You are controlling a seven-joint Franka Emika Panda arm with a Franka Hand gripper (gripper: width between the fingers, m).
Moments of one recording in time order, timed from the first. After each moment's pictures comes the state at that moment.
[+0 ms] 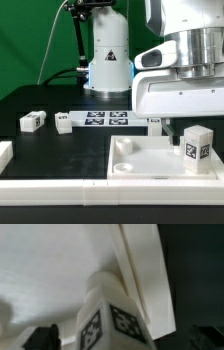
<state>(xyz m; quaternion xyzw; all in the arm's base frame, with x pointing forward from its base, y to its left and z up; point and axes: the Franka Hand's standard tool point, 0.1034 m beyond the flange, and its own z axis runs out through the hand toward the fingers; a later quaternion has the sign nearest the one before) 0.625 0.126 0.069 -0.99 0.12 -0.09 0.05</state>
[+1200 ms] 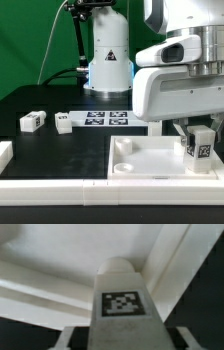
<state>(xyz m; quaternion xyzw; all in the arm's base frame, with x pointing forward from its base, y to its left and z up) 0.630 0.122 0.072 -0.98 -0.16 -0.10 0.01</state>
